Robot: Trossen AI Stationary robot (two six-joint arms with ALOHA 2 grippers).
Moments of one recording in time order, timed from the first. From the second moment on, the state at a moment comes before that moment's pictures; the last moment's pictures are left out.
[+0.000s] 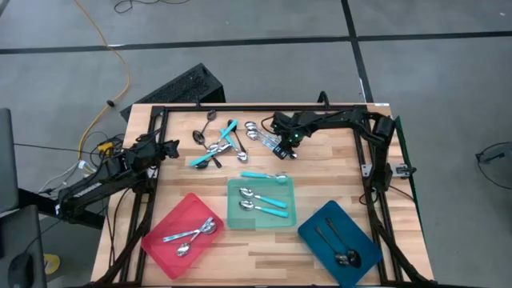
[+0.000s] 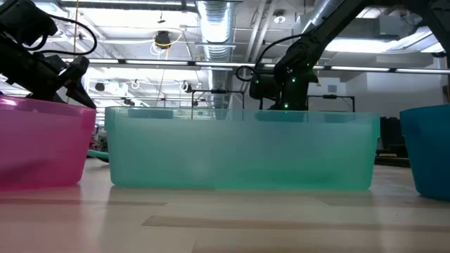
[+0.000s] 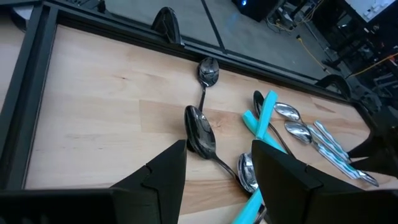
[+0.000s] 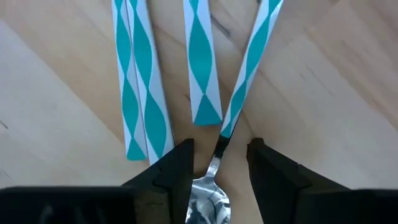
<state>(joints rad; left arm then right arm) 0.48 0.02 0.21 -0.73 -0.47 -0.88 -0.47 1.94 1.22 -0.63 0.01 0.29</state>
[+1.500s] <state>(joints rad) 0.48 0.02 0.21 -0.75 -0.47 -0.88 -0.46 1.95 1.59 -0.88 0.03 0.28</state>
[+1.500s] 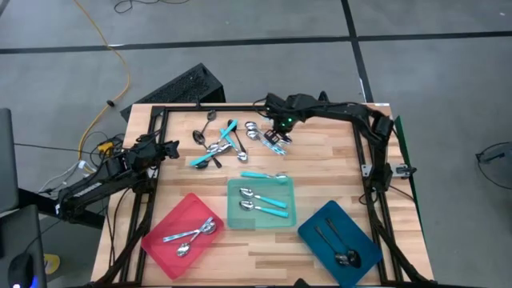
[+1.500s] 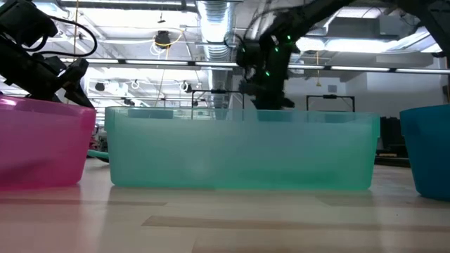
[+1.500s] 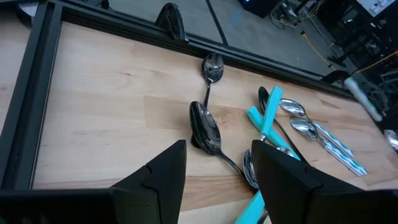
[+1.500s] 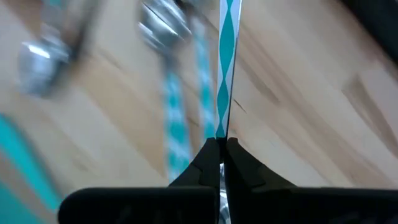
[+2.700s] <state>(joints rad) 0.48 0.02 0.21 -0.75 -0.41 -0.88 -0.04 1.99 1.72 0.00 -0.07 0.08</state>
